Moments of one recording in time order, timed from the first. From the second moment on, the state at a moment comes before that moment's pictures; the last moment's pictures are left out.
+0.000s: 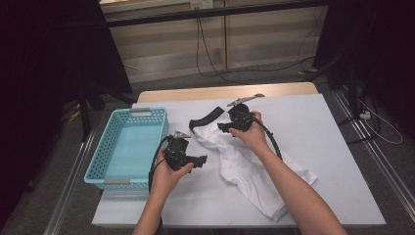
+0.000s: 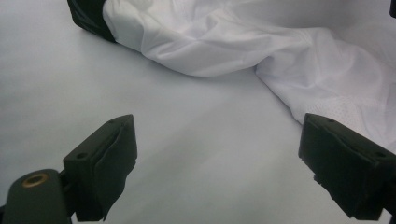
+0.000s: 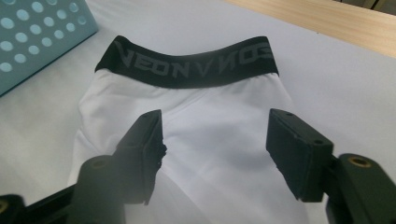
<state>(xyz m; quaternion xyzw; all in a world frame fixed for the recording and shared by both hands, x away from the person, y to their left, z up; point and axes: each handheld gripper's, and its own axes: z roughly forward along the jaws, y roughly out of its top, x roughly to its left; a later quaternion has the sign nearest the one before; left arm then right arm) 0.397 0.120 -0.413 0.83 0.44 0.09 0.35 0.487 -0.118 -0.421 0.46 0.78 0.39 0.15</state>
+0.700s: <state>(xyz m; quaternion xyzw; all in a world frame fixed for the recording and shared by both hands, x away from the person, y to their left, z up) 0.399 0.121 -0.413 0.83 0.43 0.09 0.34 0.518 -0.140 -0.449 0.51 0.74 0.39 0.19</state>
